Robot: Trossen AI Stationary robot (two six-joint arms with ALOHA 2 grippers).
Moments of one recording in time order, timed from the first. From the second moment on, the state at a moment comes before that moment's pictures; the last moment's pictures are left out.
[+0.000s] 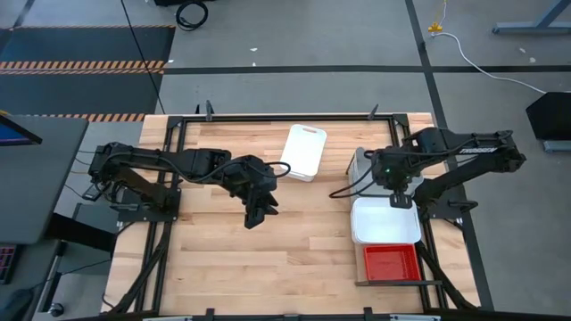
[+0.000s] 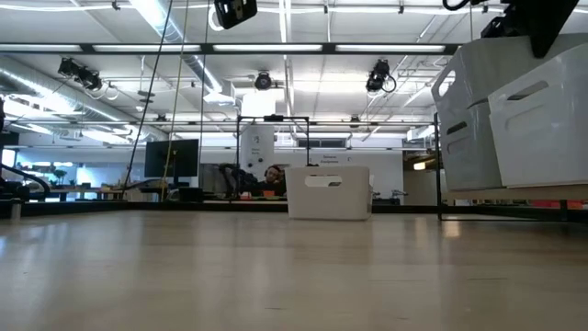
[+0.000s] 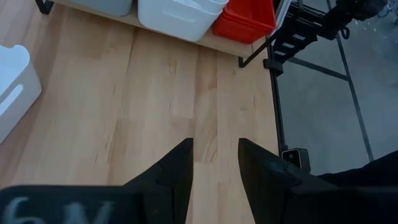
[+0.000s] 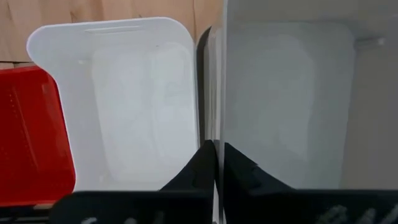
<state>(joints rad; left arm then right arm) -0.10 1.49 1.42 -0.67 0.18 -0.35 0.08 1.10 1.26 -1.57 -0.03 0.19</state>
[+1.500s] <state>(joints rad) -0.11 1.49 1.42 -0.65 -0.03 -0.36 0.09 1.12 1.26 -1.53 0.01 0.45</state>
